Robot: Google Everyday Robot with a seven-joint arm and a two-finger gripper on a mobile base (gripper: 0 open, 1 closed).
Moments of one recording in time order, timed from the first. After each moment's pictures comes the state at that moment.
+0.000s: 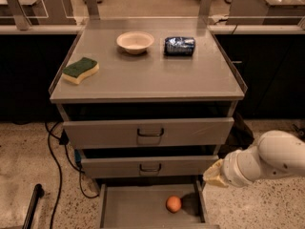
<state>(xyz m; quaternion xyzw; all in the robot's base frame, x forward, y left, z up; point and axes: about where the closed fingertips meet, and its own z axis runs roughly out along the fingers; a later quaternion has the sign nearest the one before) 0.456 -0.203 0.601 -0.52 0.81 0.14 0.23</state>
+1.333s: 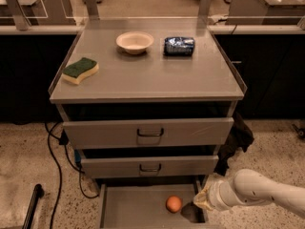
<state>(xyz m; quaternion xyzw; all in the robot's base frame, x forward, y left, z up) 0.458 -0.201 0.393 -0.53 0.80 0.17 0.22</state>
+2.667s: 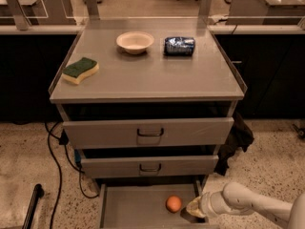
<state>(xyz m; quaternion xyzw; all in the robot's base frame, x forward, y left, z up) 0.478 -0.193 0.248 -0.51 0.80 0.21 0.24</state>
